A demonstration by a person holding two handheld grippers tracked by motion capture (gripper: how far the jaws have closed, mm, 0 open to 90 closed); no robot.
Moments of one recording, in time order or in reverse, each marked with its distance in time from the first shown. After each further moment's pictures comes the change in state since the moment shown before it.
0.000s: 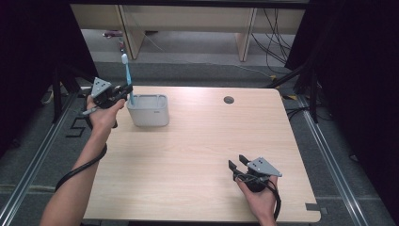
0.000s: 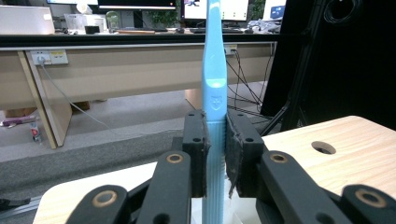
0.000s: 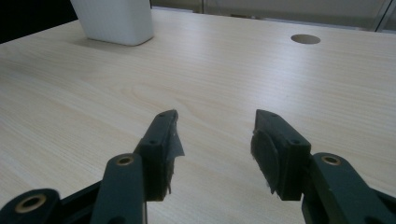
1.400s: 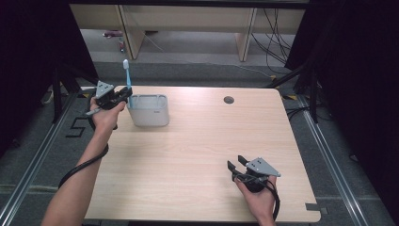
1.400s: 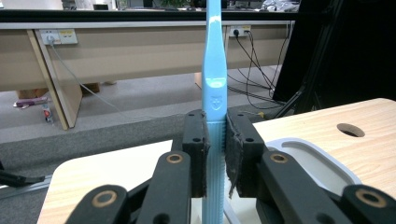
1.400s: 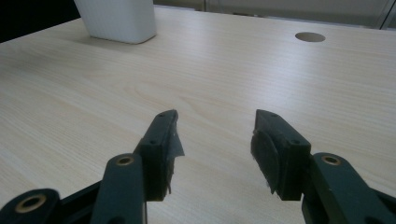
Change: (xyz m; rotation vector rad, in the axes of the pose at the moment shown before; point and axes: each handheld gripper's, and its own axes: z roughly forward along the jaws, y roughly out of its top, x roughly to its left) left arm 0.016 -0.023 0.016 0.069 0.039 -0.007; right arm 0.003 -0.001 0.002 0.006 0.016 0.007
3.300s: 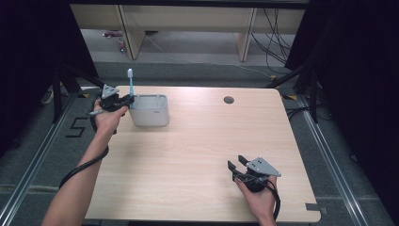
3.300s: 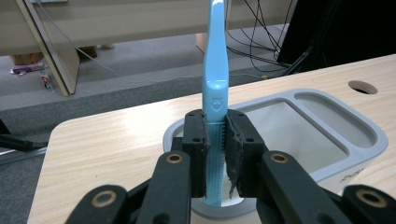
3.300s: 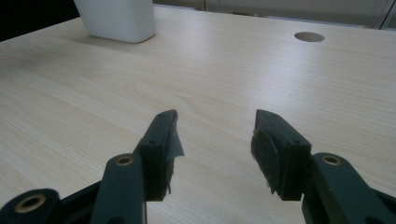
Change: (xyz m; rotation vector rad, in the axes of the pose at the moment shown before) left arm 0.000 -0.014 0.009 0.169 0.007 0.015; right arm -0.002 0.001 -0.001 -0.004 -0.014 -0.022
